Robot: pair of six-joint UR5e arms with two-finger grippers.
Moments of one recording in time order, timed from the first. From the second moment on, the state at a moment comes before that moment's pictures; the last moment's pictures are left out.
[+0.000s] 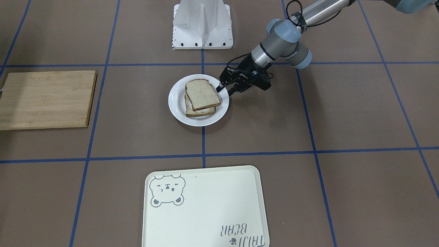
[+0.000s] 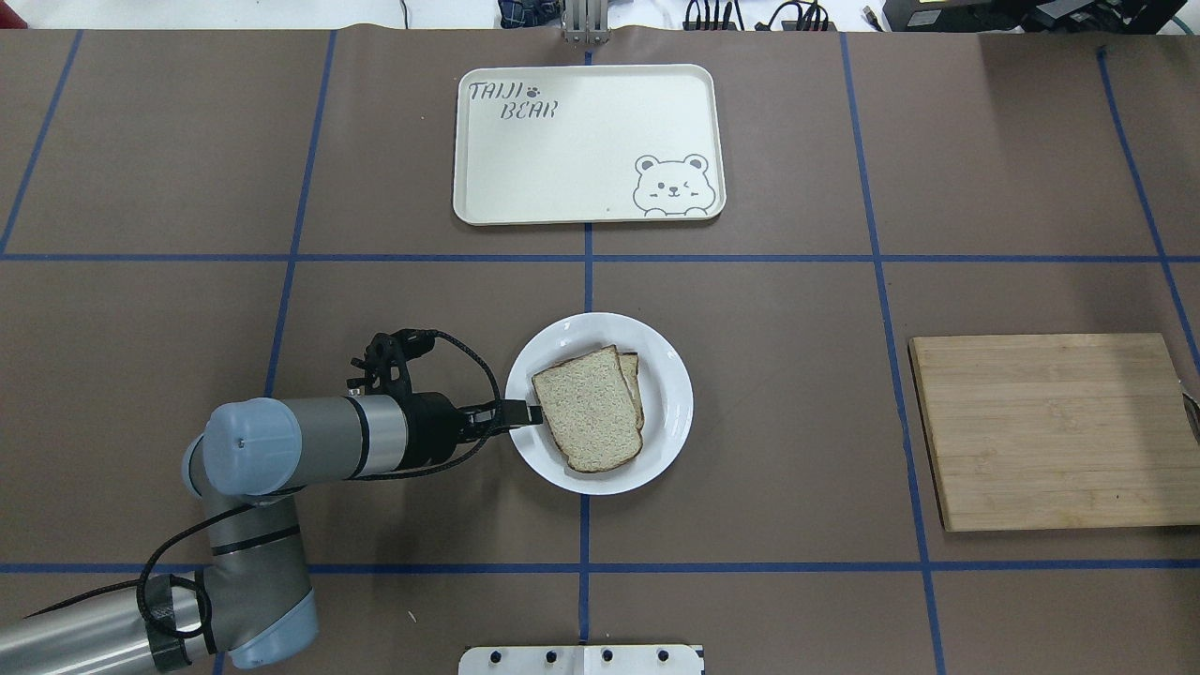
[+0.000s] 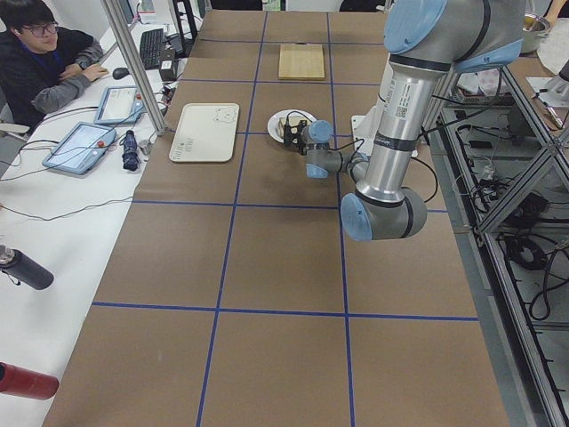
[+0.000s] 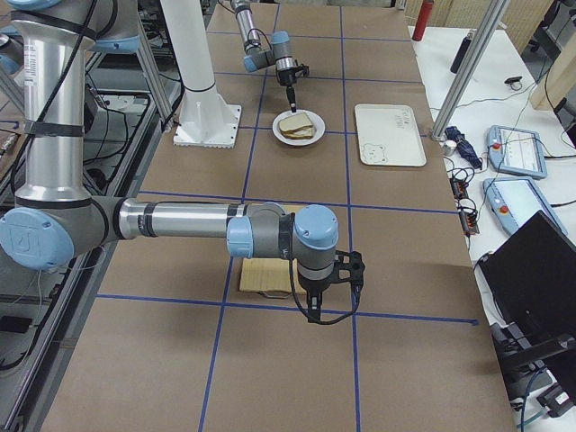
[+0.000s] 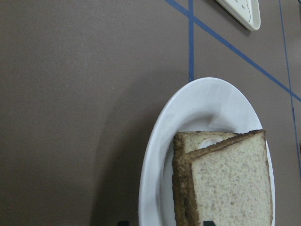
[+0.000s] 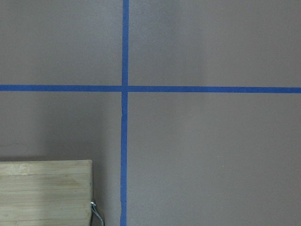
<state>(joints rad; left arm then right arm) -0.36 -1.96 -1.53 -2.77 -1.66 -1.58 1.61 -1.67 1.70 -1.55 2.28 0.01</state>
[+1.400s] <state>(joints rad) -0.35 -2.01 -1.46 -2.84 -1.66 -1.58 1.61 -1.67 1.70 -1.55 2.28 0.01</state>
